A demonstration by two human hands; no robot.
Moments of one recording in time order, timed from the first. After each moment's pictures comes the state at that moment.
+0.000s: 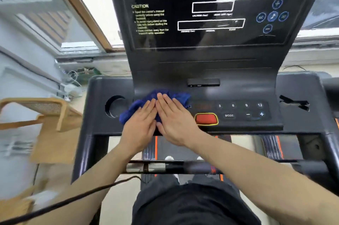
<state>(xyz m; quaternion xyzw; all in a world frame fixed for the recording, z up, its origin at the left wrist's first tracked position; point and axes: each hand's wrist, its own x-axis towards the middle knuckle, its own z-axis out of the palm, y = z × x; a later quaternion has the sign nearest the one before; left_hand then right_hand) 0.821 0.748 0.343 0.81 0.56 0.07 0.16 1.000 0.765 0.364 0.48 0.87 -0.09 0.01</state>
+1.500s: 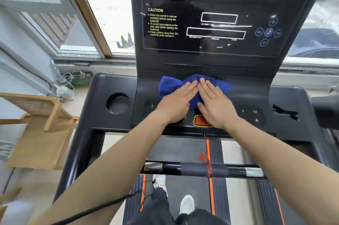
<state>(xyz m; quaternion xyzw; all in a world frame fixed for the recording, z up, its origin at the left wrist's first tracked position) 0.915 0.816 0.374 0.86 0.46 0.08 0.21 1.107 0.803 0.382 0.57 0.82 -0.07 0.03</state>
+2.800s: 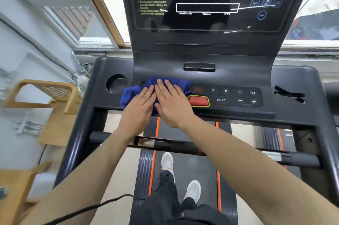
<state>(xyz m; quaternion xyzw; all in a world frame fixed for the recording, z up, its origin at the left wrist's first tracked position) 0.847 0.708 0.345 0.81 0.58 0.03 0.08 1.018 0.742 0.355 0.48 0.87 -0.10 0.00</state>
